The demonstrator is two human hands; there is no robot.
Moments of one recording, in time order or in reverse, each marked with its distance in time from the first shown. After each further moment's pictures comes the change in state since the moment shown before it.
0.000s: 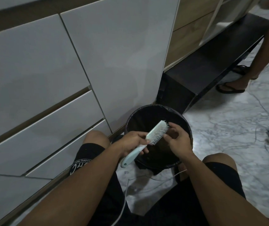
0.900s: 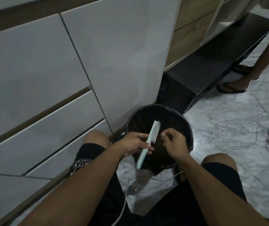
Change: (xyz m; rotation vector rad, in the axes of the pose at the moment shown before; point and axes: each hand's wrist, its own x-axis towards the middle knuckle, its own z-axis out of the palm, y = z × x) left_hand -0.001 -0.003 -0.001 -0.092 -0.065 -0.034; right_hand -0.005 -0.001 0.011 -0.138 -0.048 -0.124
